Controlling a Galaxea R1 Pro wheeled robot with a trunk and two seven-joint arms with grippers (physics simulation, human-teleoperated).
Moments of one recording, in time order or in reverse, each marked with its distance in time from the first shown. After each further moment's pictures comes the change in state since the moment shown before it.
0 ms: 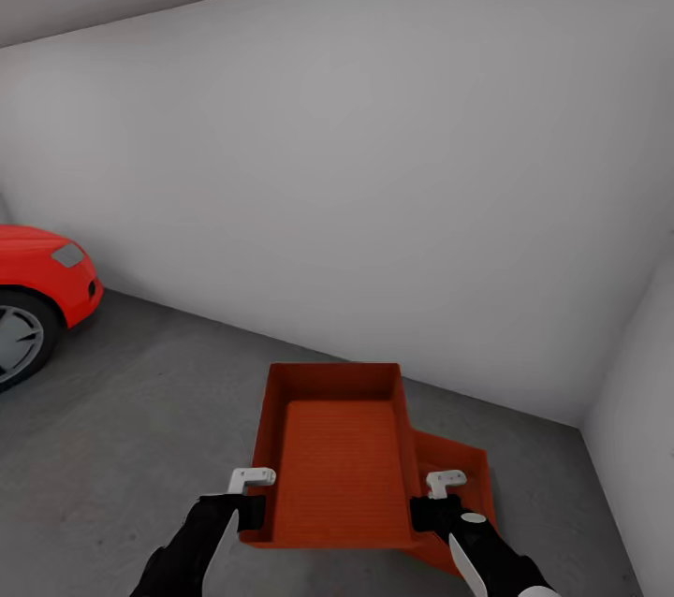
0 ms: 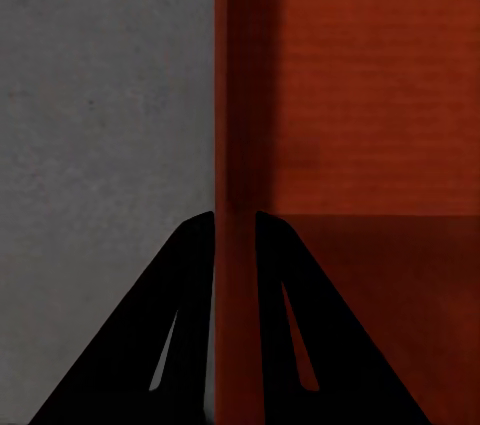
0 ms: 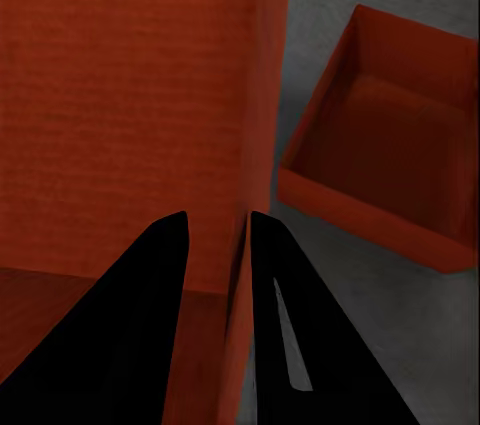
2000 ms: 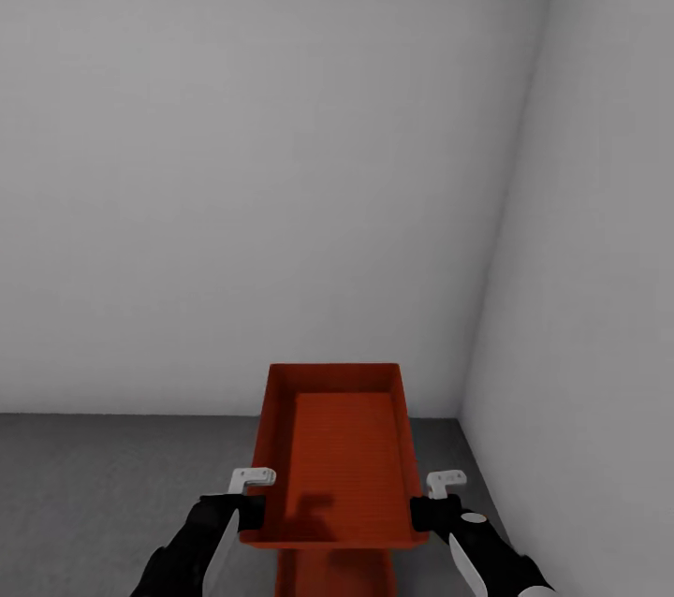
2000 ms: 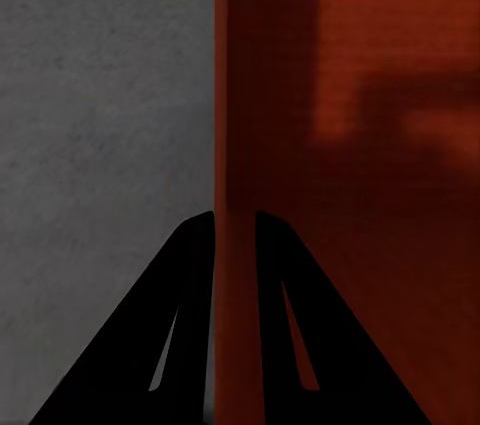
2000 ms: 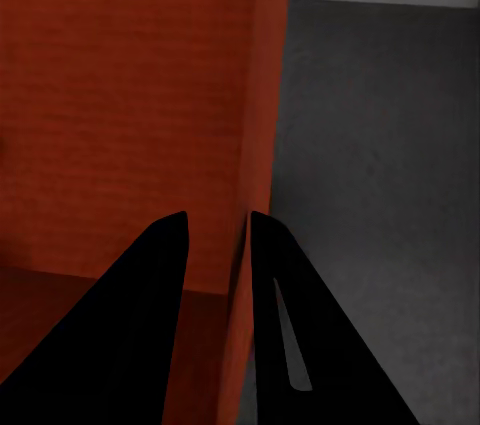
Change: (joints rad) left arm 0.000 -0.001 0.001 -0.001 -0.001 0.001 0.001; right arm -0.001 -0.001 0.000 0.001 0.000 0.000 0.001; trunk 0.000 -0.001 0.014
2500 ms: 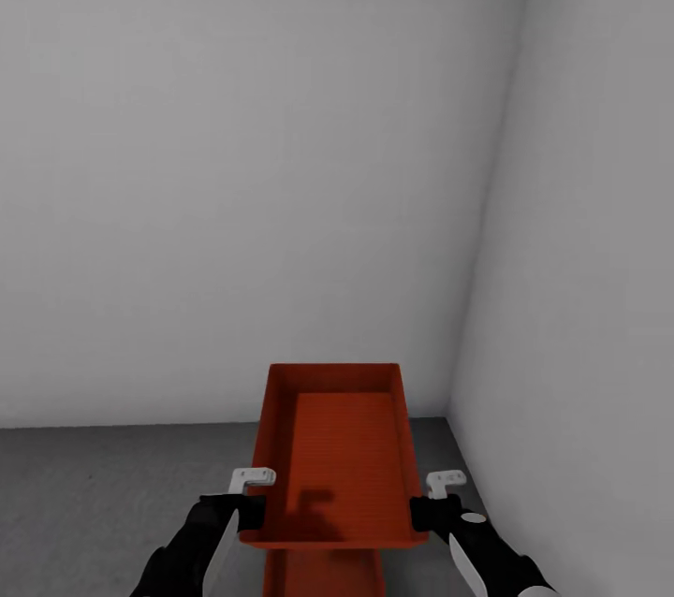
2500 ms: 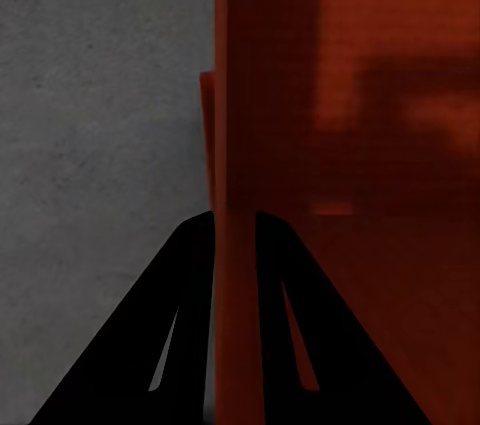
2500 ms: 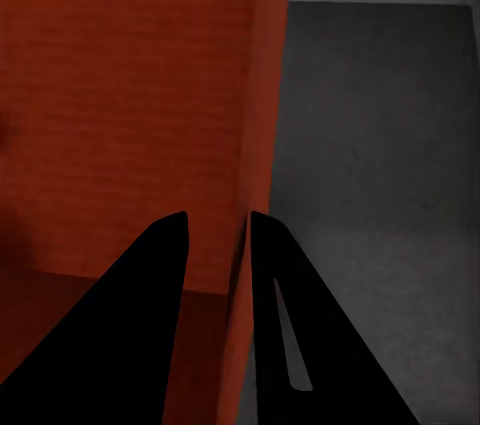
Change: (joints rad) left arm 0.000 0.001 0.000 0.000 0.000 0.000 -0.001; right arm 0.000 0.001 0.000 0.000 0.000 0.000 -0.001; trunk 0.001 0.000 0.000
